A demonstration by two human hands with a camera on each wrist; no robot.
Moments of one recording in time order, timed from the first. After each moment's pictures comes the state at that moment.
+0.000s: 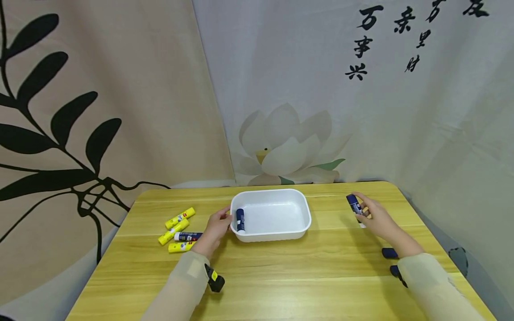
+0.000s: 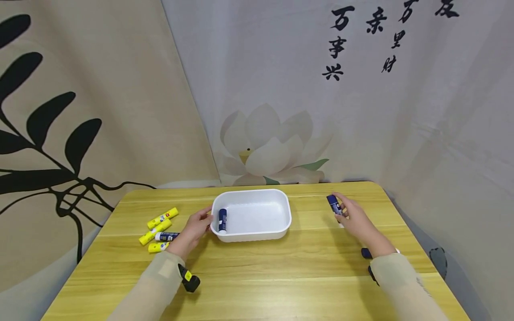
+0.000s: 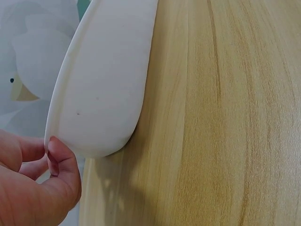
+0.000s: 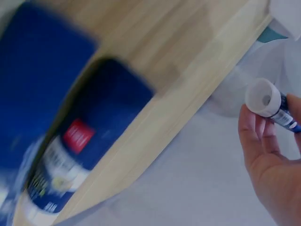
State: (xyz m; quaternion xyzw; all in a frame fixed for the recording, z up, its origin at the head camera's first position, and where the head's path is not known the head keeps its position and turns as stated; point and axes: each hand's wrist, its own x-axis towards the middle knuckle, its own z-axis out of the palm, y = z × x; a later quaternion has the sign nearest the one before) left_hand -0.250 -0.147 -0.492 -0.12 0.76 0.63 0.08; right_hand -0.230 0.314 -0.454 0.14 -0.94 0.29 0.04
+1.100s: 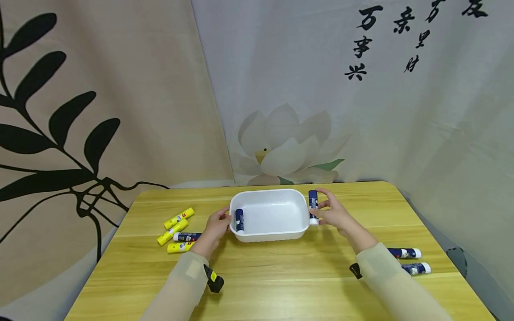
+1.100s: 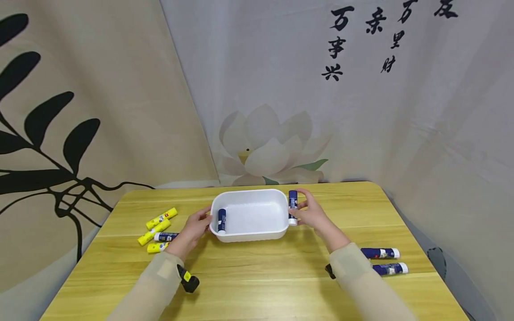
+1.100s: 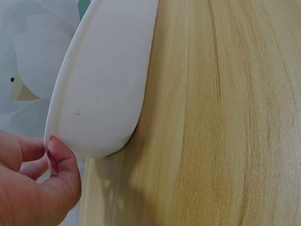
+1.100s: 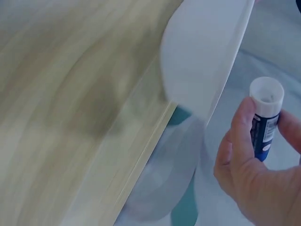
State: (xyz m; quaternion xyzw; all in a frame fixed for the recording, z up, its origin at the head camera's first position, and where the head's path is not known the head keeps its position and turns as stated) left_hand -0.251 -0.146 -0.492 -0.13 0.76 0.64 0.08; right_hand -0.242 0.198 -0.432 -0.02 -0.81 0.57 -0.13
